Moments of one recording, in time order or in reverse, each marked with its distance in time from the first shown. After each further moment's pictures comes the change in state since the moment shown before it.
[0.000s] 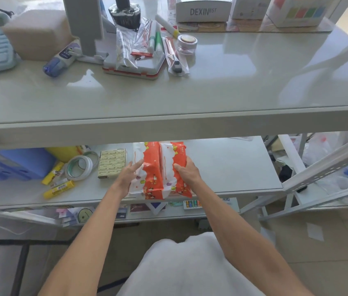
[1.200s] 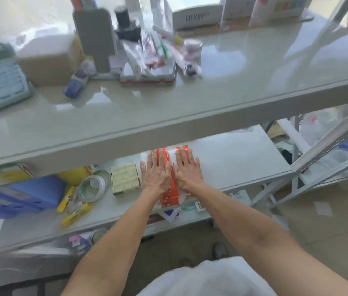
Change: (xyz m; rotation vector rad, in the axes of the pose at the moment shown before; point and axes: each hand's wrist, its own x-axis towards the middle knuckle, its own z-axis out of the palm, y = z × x) left_hand 0.035 0.004 0.024 1.293 0.208 0.438; right_hand 0.008 -0.017 0.060 -0.941 0.139 -0.218
